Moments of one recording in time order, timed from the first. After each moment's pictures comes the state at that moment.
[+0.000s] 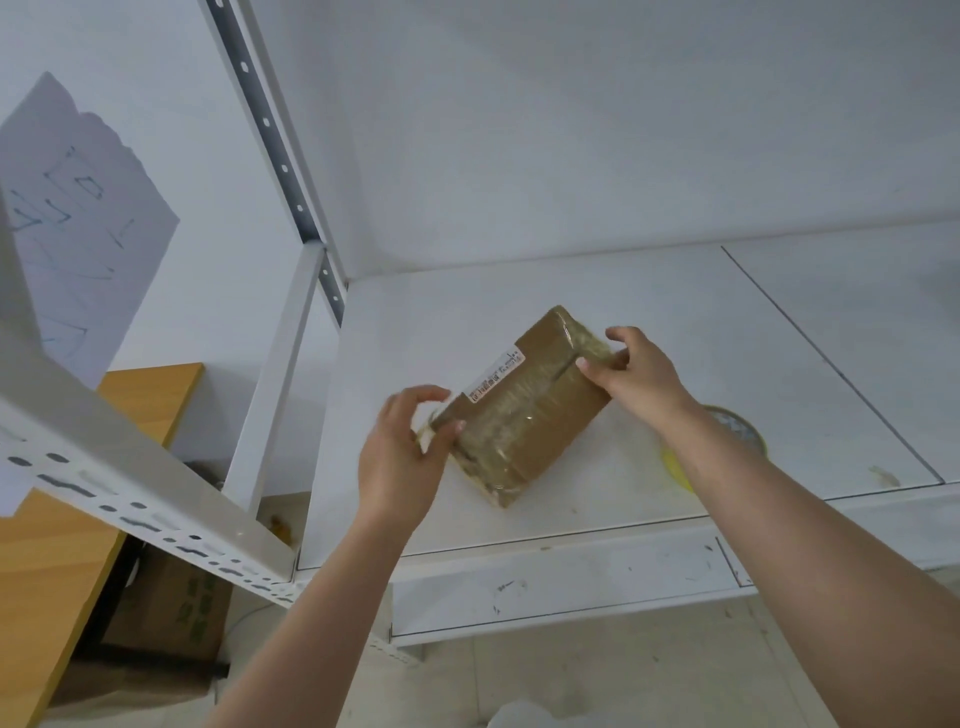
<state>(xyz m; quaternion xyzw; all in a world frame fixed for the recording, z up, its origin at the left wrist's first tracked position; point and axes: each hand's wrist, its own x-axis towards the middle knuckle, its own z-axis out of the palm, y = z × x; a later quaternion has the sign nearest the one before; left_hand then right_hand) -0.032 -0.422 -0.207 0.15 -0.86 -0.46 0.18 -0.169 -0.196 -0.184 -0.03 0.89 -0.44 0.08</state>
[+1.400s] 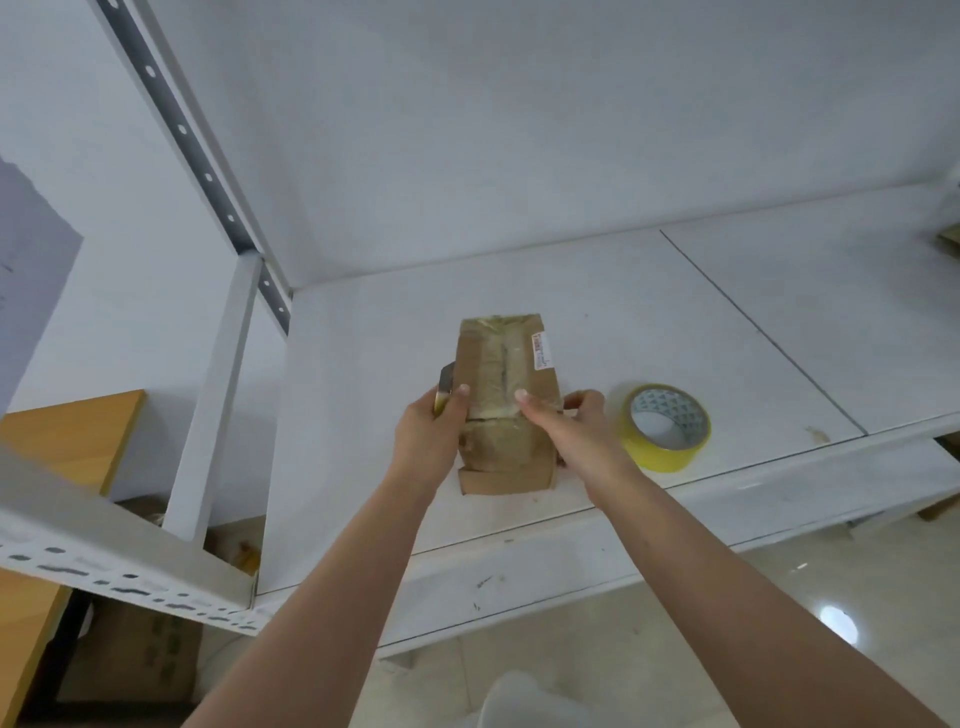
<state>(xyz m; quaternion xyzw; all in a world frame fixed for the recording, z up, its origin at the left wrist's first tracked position) -0.081 -0.371 -0.211 0.19 -0.78 -0.60 0.01 -0.103 -0.206 -0.216 0.13 0.76 -0.63 0.13</state>
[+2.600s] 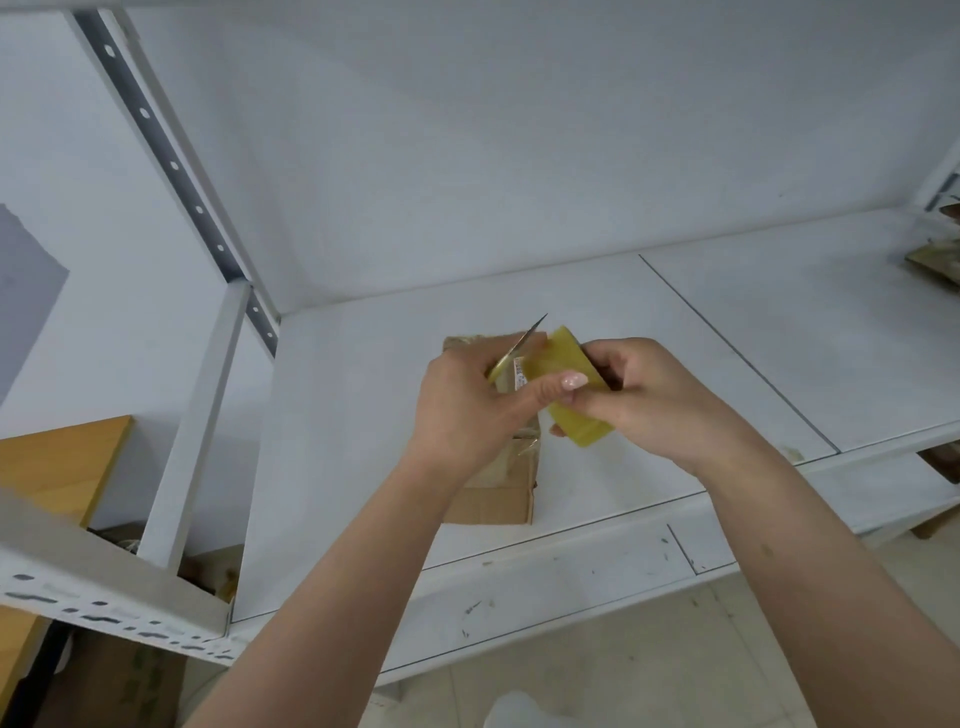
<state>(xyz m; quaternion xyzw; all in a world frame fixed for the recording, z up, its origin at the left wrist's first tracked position) -0.068 -0.315 -0.111 -0.04 -0.83 -0.55 0.11 -0.083 -0.144 -0.089 -0.15 0.84 -0.52 0.09</state>
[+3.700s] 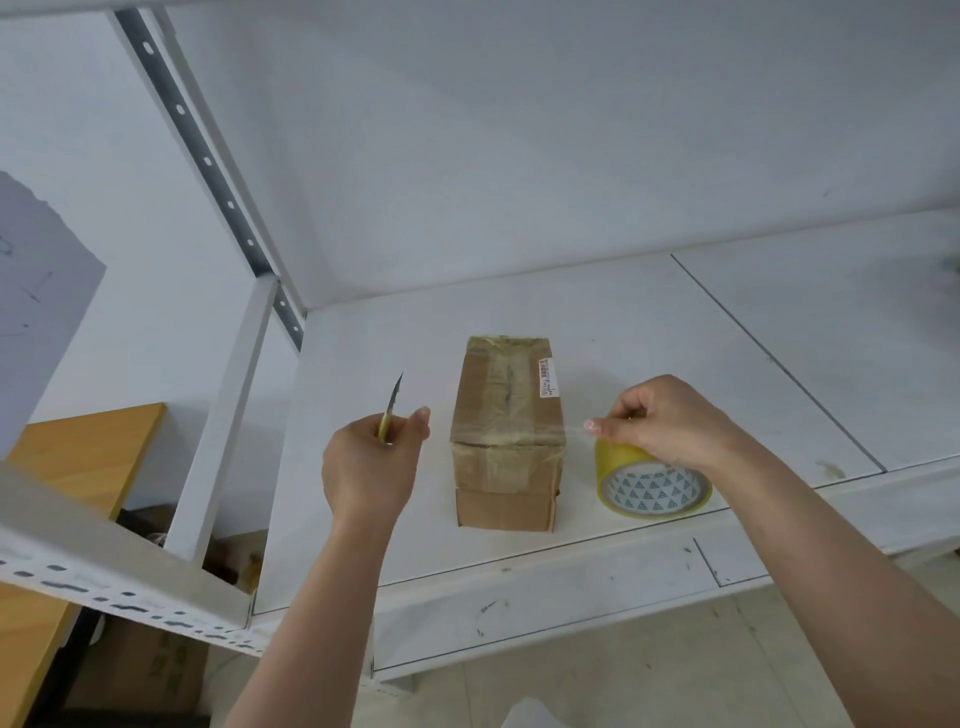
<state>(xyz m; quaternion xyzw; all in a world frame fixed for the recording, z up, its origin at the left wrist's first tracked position) -0.056 -0.394 -0.178 0.29 -0.82 -0.47 0.16 -0.134 -0.123 -0.157 -0.07 0.93 -0.35 0.13</state>
